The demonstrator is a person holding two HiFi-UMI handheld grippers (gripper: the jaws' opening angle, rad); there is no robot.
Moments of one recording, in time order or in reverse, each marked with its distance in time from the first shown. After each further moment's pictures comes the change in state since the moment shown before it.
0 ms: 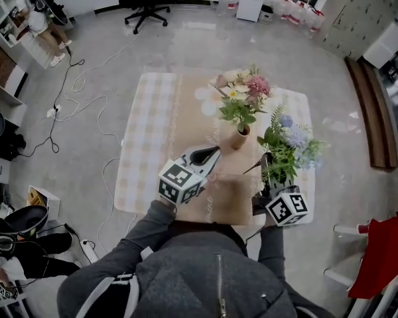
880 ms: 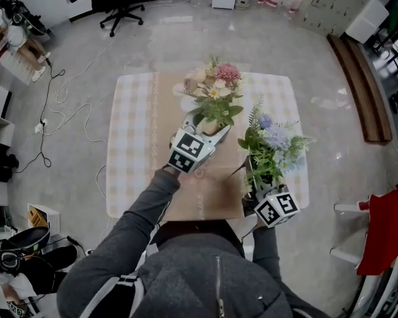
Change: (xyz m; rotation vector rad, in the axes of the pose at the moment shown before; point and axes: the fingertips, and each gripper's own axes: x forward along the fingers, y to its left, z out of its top) left arm 0.100 0.012 0.042 0.308 0.028 -0.020; right arm -0.024 0.003 -0.012 -0.028 0.017 0.002
